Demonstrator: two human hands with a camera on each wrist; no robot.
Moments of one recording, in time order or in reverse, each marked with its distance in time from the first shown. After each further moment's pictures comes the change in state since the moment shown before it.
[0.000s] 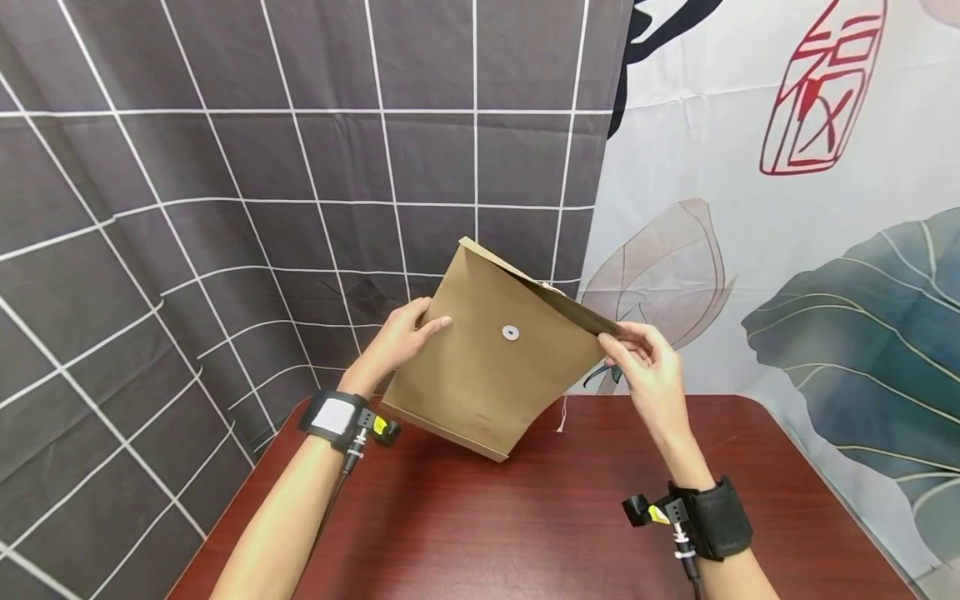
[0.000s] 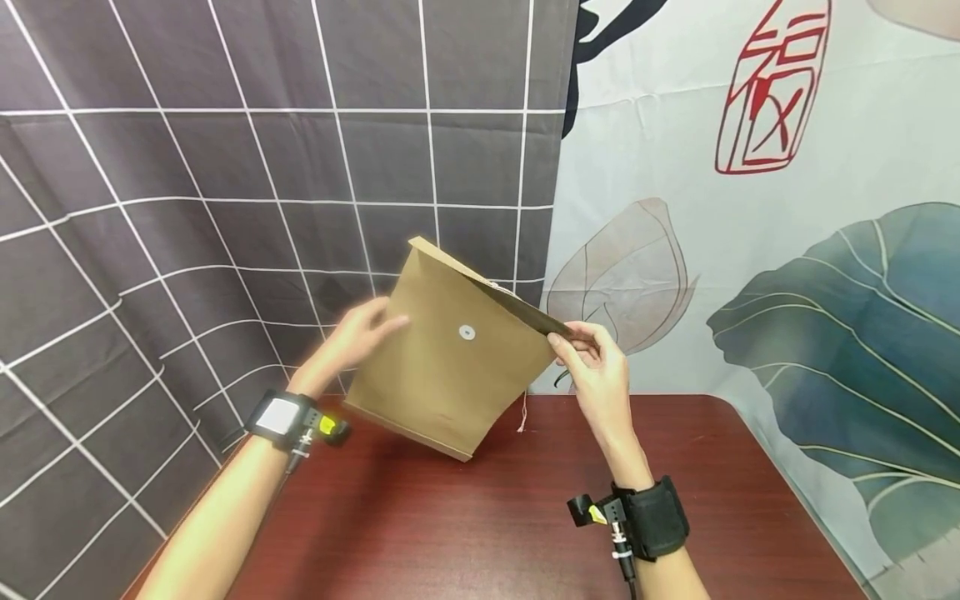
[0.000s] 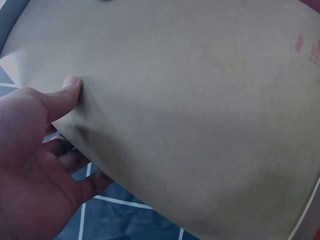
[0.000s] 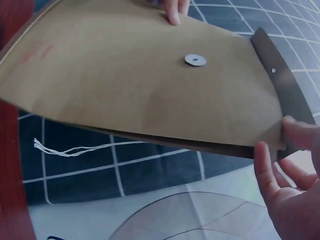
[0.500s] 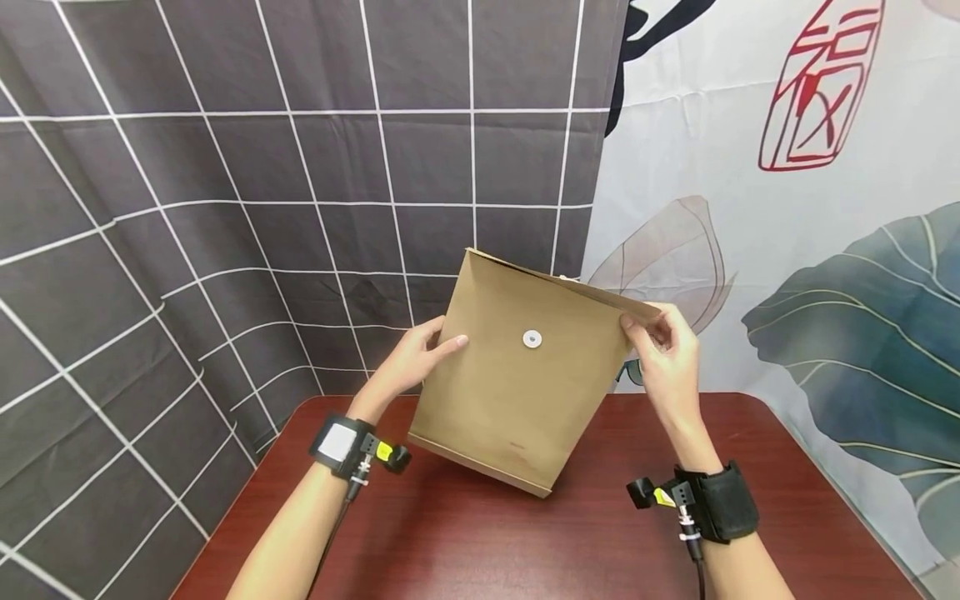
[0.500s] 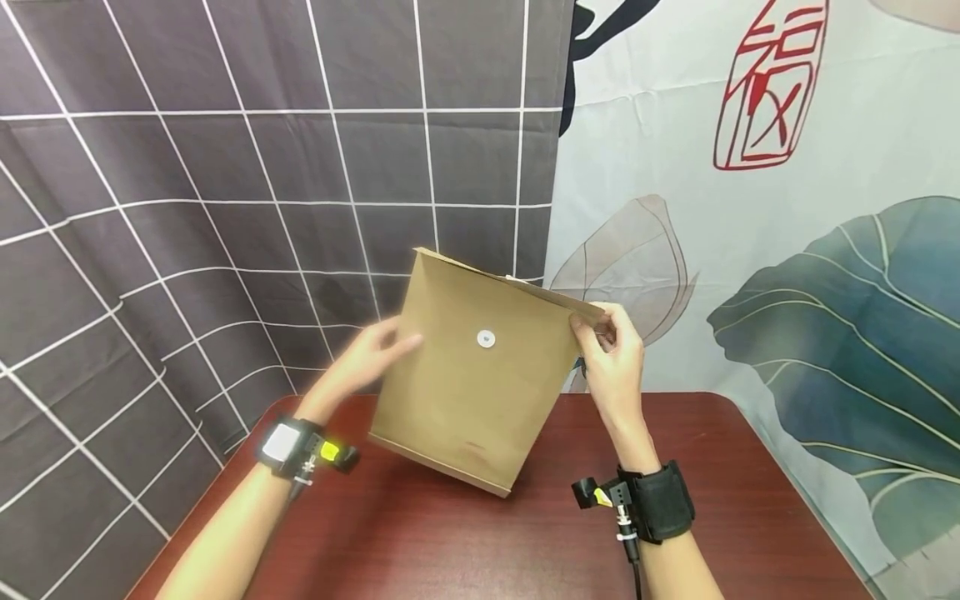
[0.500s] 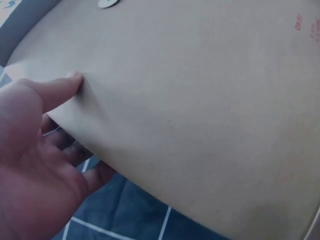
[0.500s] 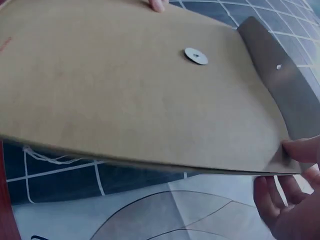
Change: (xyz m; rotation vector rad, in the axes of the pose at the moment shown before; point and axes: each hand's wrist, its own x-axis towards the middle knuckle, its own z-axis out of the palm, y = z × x) left_hand -0.021 0.016 0.023 -0.362 -0.113 -0.089; right_hand 0.013 -0.013 -0.006 -0.134 0.130 -0.127
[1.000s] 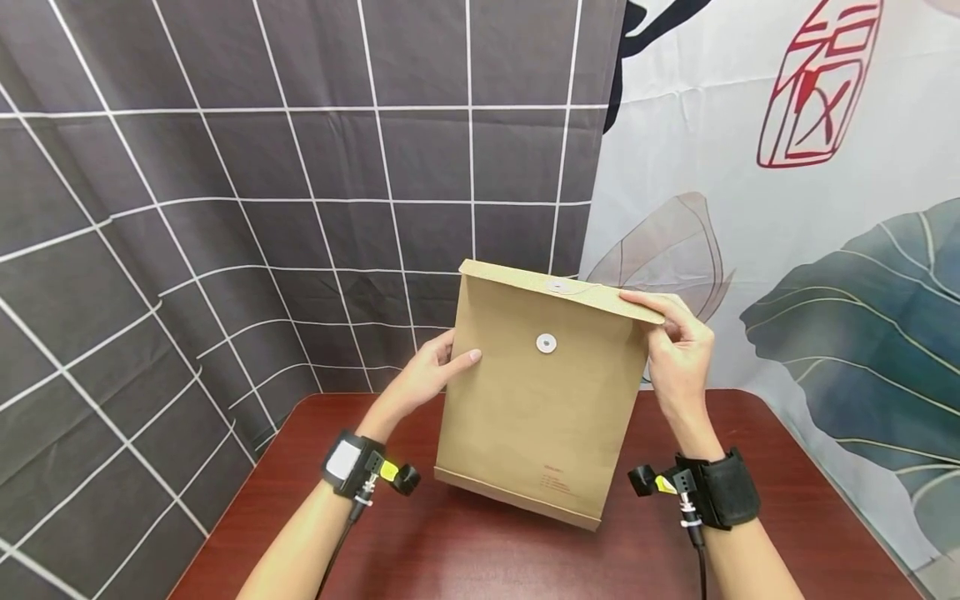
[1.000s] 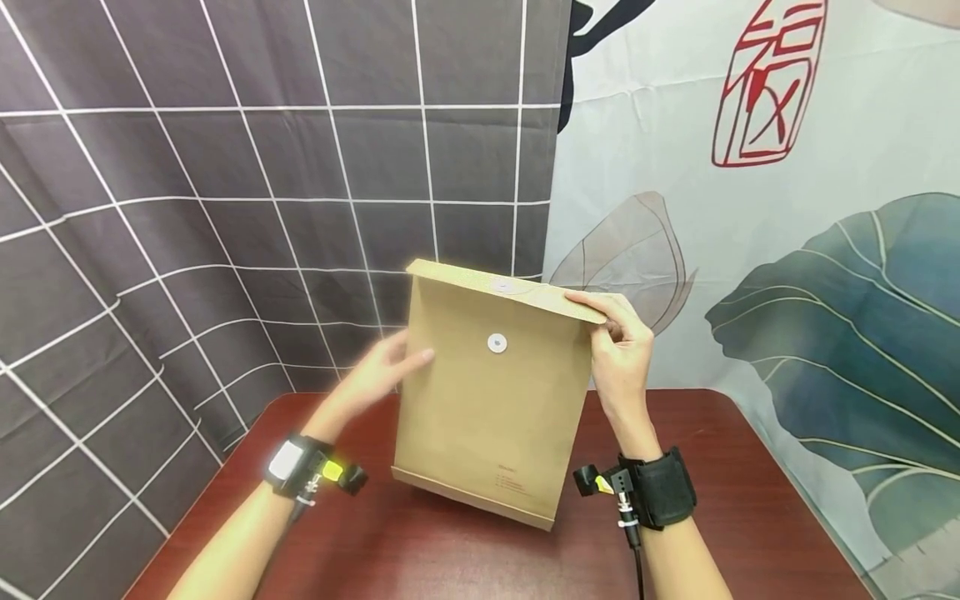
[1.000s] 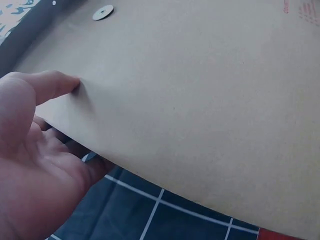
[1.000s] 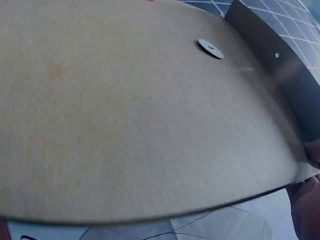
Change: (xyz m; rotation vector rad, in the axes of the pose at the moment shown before) left_hand -0.017 0.009 0.024 -0.230 -0.105 -0.021; right_hand 0.008 -0.003 -0.005 0.073 0.019 -0.200
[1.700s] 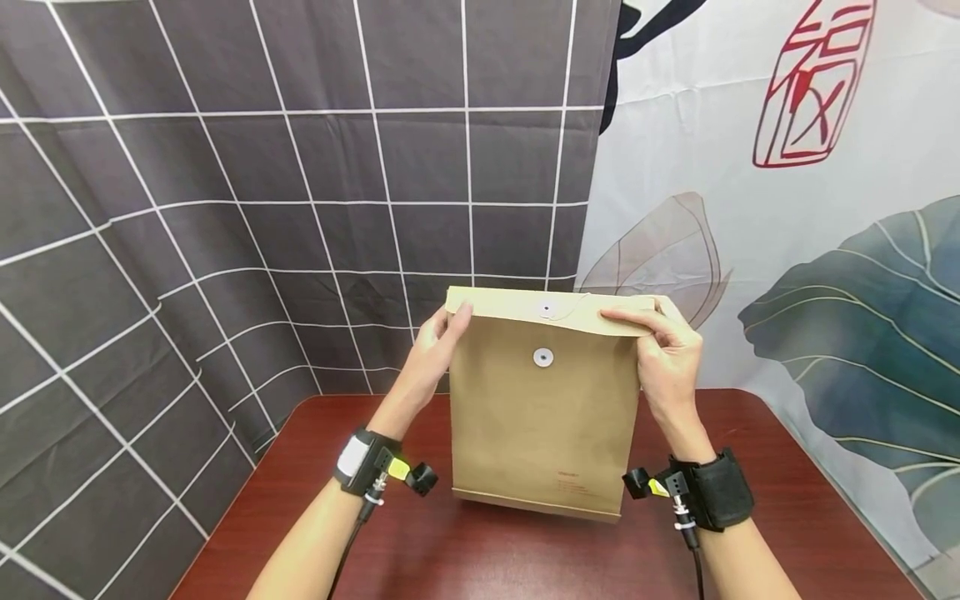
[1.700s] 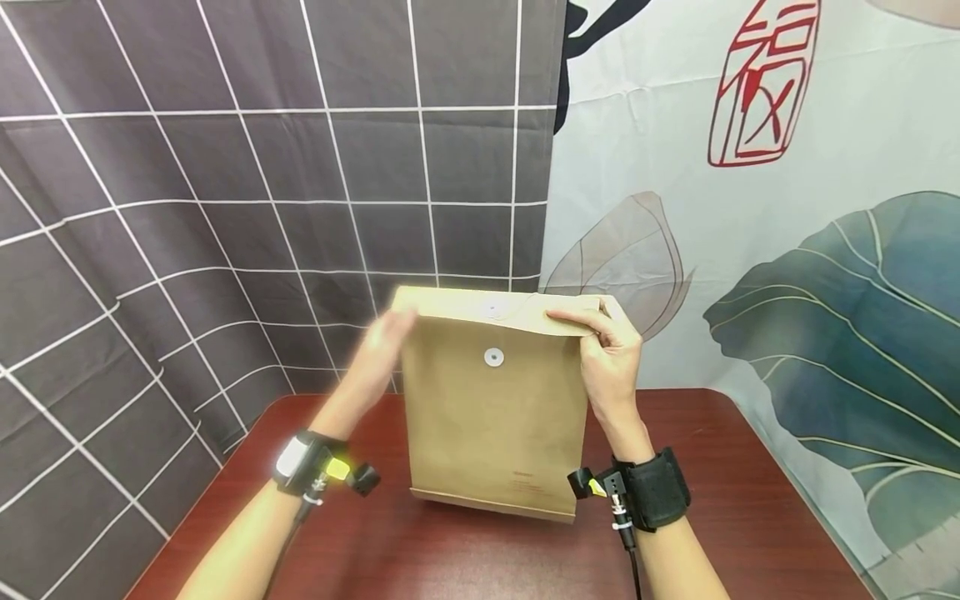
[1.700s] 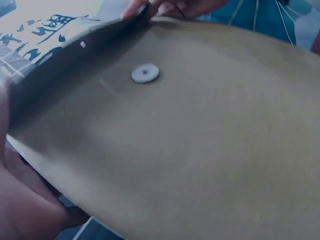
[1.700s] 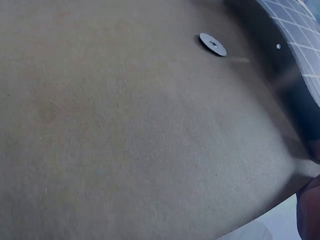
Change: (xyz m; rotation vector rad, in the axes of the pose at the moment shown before) left_hand 0.008 0.039 0.015 -0.230 0.254 0.080; right_hand -0.006 -0.004 0.006 -0.015 -0.020 -0.063
